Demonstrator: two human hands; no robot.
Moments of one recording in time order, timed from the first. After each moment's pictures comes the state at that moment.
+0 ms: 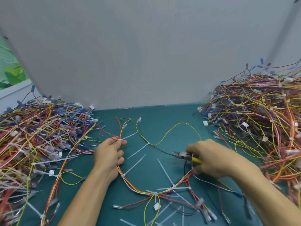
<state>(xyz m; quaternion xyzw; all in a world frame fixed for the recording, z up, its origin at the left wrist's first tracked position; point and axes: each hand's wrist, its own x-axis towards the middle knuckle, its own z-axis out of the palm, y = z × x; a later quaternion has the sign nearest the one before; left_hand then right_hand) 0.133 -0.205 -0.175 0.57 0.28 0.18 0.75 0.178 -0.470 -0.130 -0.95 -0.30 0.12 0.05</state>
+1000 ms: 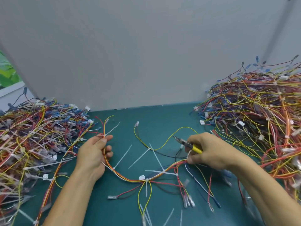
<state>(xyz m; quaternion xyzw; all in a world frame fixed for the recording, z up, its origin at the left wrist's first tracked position) 0.131 -0.181 -0.164 0.55 0.27 0.21 0.76 0.191 -0.482 -0.132 -0.92 -0.26 0.11 0.27</state>
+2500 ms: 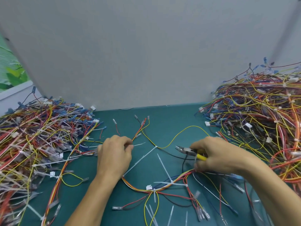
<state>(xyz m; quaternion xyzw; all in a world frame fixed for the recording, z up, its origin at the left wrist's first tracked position) 0.119 -0.214 -0.158 0.95 0.16 0.20 0.16 0.181 -0.478 -0.120 -0.94 -0.30 0.12 0.15</state>
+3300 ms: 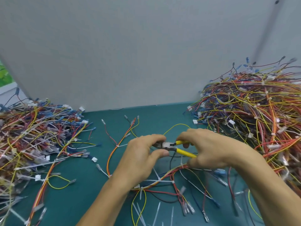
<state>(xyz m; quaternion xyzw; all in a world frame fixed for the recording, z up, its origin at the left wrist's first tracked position) 0.114 -0.291 -0.135 0.92 -0.08 0.16 0.36 0.170 -0.486 -0.094 -0.94 -0.33 0.10 0.08</state>
